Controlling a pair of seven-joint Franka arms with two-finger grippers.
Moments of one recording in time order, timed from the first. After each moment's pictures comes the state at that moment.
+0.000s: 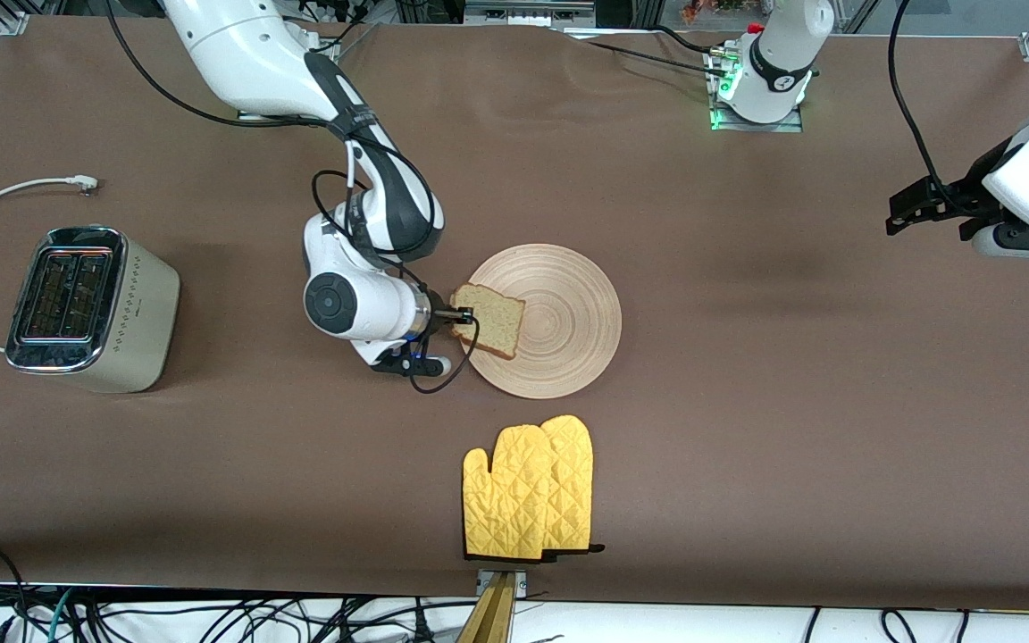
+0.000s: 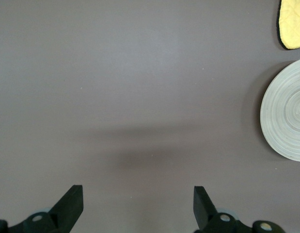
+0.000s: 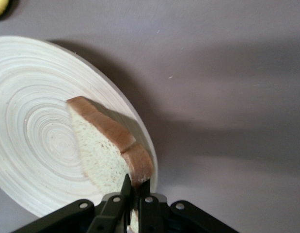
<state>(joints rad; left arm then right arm) 0.07 -0.03 -0.07 -1.74 -0.03 1.64 0.04 0.55 0.69 -0.06 -1.45 0.44 2.00 0.37</state>
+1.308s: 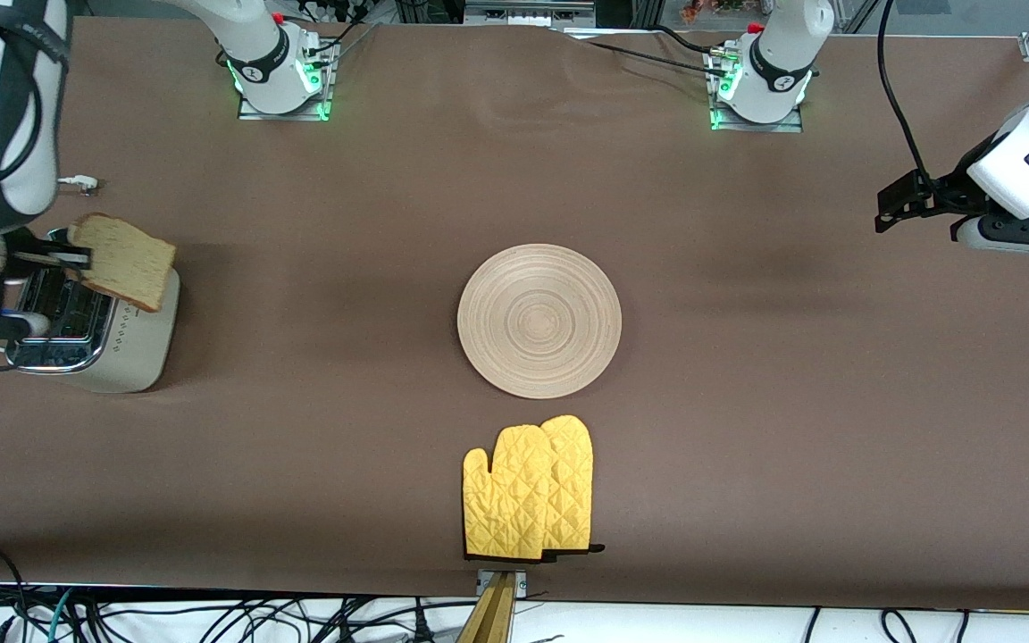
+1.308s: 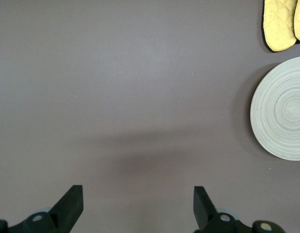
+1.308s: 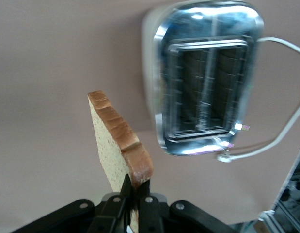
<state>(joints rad) 0.06 -0.03 -0.10 -1.71 -0.03 1.64 0.04 0.53 0.44 -0.79 -1.39 0.07 1.35 -0.18</state>
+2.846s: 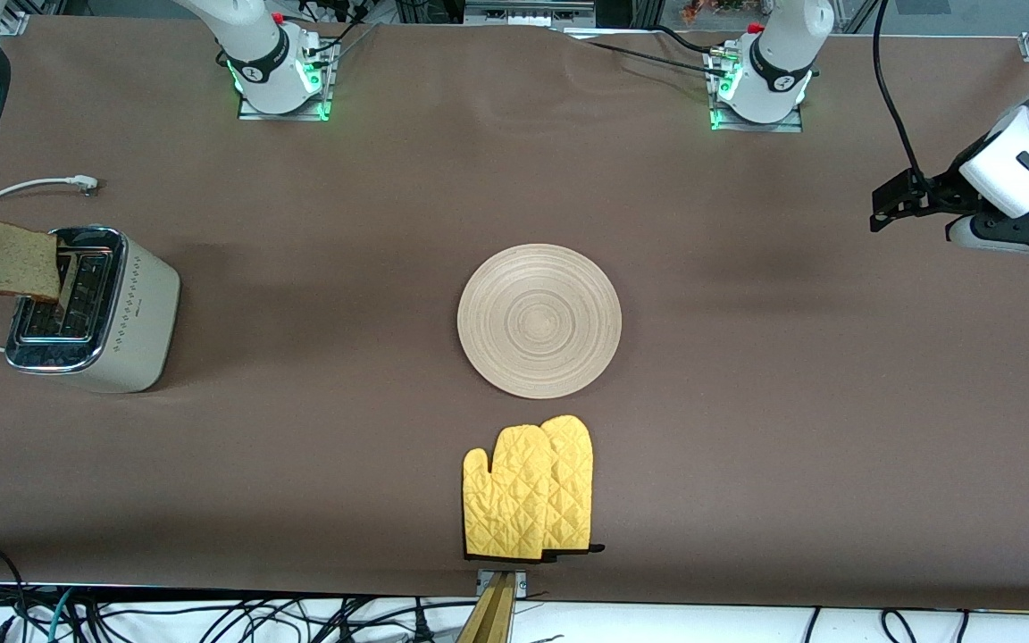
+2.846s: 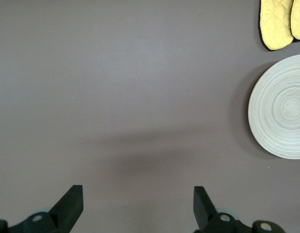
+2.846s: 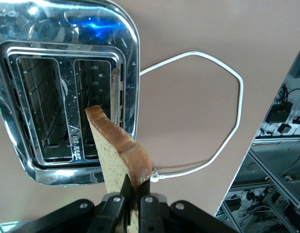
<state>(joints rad) 0.06 -0.03 -0.11 -1.71 -0.03 1.64 0.04 0.33 0.57 -0.83 -1.39 0.02 1.55 -0.50</state>
